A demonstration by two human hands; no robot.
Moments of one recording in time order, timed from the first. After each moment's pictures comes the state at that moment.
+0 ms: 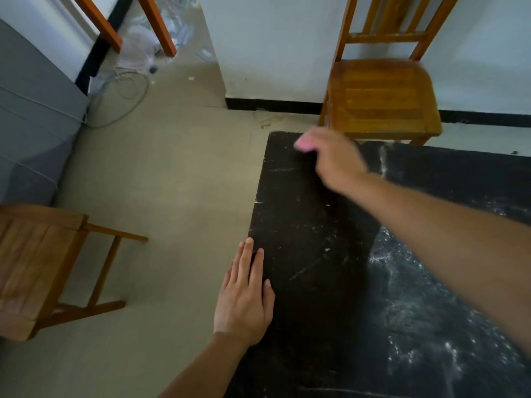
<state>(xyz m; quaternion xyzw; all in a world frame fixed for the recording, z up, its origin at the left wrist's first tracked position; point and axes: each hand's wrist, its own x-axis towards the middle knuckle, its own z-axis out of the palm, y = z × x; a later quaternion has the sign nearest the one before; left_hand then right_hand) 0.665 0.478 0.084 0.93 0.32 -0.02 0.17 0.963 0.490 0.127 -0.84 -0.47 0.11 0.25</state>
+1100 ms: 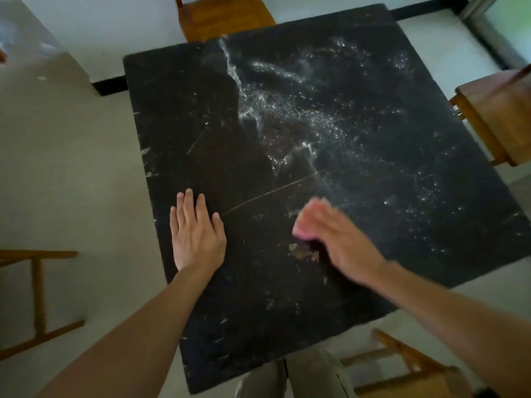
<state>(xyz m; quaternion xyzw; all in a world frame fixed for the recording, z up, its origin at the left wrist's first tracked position) 0.584 0.363 0.095 0.96 0.26 -0.02 0.12 0.659 0.088 0.105 -0.88 -0.41 0.11 0.22</state>
